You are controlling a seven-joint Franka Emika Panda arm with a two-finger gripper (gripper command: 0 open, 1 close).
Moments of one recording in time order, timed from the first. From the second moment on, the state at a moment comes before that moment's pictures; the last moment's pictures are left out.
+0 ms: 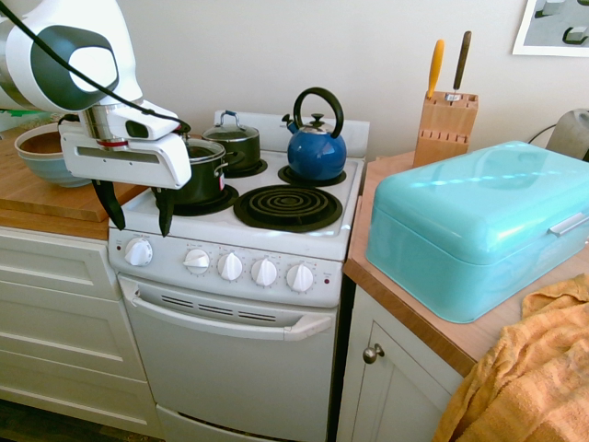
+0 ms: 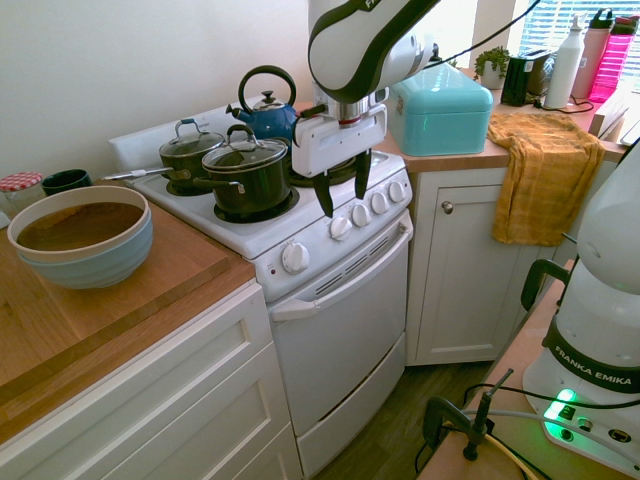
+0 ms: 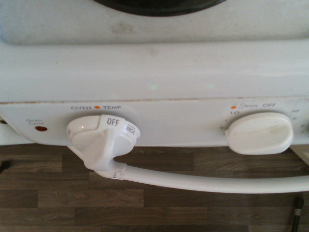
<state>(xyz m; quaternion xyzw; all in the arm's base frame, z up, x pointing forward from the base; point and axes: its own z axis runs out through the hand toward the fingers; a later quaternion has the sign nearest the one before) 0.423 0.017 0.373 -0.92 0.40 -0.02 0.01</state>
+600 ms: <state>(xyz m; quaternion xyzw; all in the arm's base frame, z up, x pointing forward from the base) 0.437 -0.010 0.351 -0.91 0.41 -0.01 -0.01</state>
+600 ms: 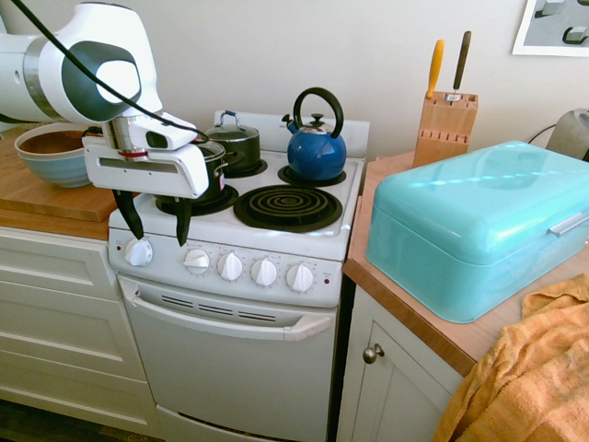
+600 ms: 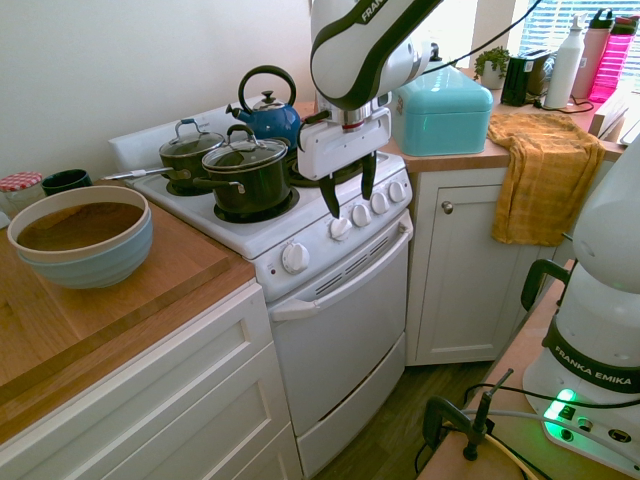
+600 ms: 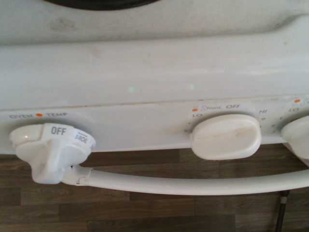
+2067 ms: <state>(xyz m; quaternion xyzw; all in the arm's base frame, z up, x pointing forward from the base) 0.463 -0.036 0.321 -0.93 0.36 0.00 0.00</state>
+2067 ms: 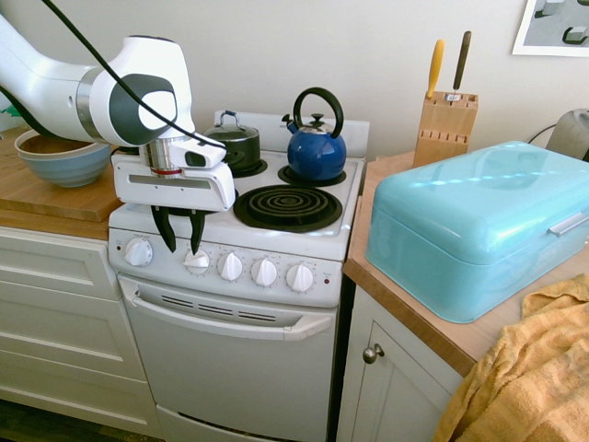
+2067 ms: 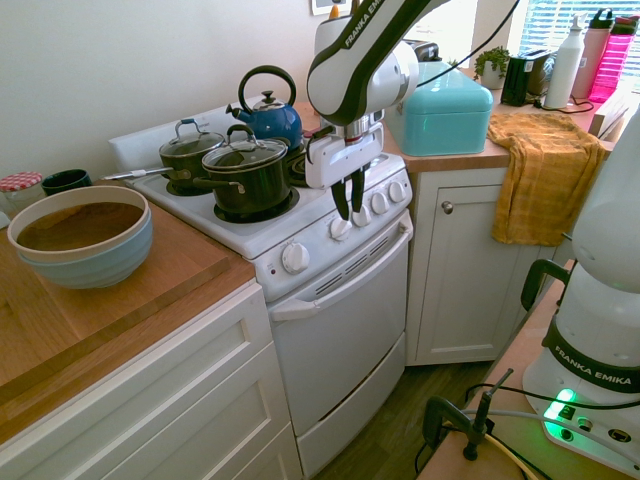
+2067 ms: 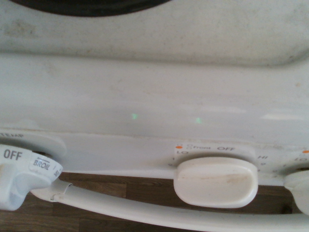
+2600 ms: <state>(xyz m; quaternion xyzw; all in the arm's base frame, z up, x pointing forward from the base) 0.467 -0.047 0.320 -0.93 0.37 0.00 0.02</state>
